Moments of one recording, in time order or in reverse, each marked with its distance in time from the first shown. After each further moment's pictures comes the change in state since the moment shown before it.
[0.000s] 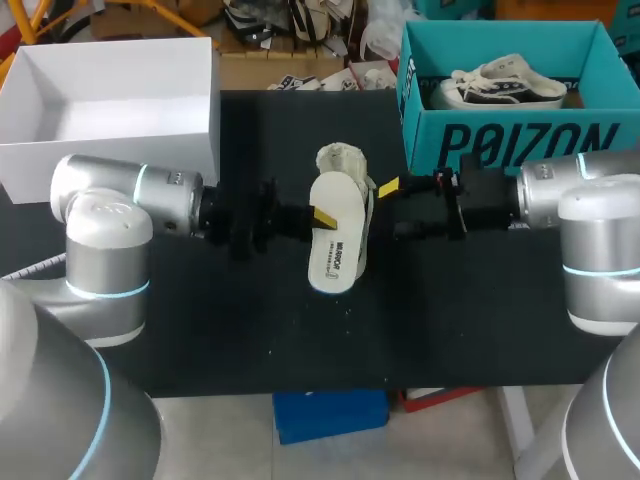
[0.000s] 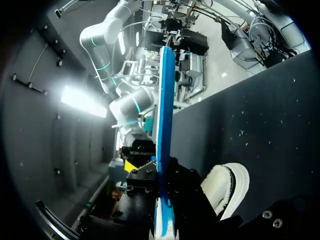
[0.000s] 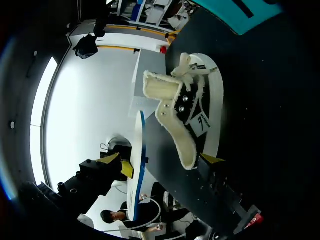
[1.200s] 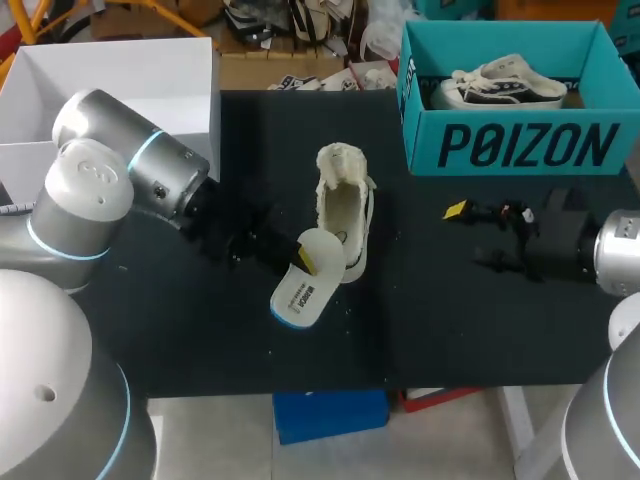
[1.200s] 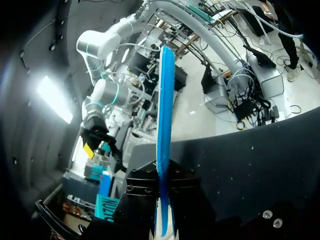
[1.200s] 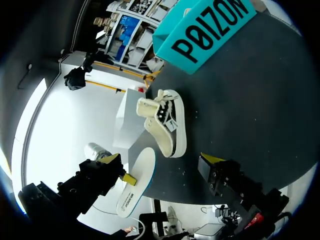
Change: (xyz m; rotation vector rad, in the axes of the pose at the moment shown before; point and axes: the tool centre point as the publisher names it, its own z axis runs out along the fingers) left arm 0.033 -0.063 -0.019 0.250 0.357 -0.226; right arm 0.012 -0.060 -0.102 -0.394 -0.206 0.033
